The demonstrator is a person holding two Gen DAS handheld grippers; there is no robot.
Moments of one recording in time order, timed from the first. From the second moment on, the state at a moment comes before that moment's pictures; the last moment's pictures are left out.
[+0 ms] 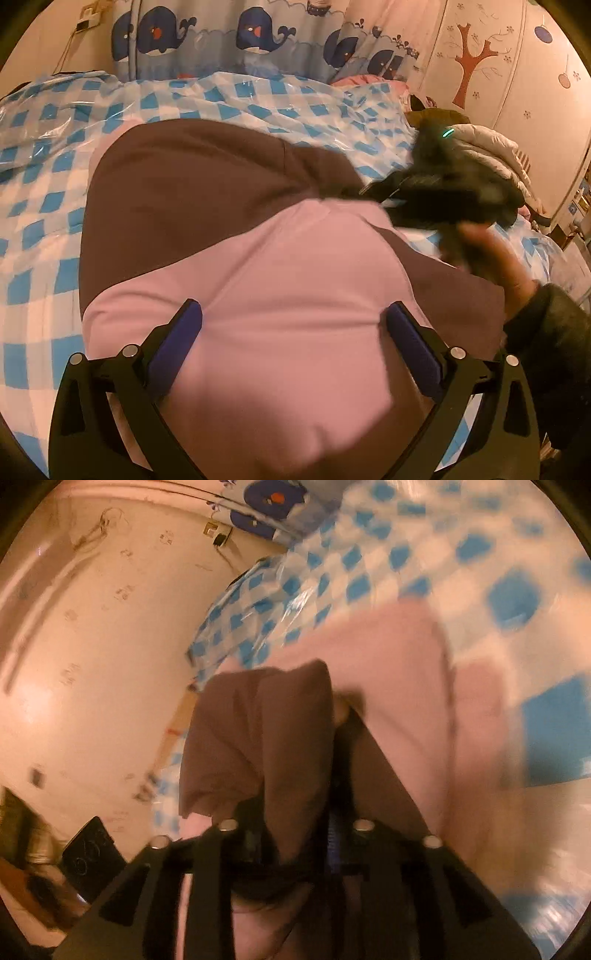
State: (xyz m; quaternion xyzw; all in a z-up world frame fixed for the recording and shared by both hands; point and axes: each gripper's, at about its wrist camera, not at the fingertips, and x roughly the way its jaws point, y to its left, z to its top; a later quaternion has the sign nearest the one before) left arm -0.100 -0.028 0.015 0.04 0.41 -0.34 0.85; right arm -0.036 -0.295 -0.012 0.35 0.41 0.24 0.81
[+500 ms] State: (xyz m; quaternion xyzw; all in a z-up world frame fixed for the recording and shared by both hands) left arm -0.134 0.006 0.053 0.04 0.40 -0.24 0.88; right arm -0.158 -0.226 0.042 0.21 0.41 0.11 0.88
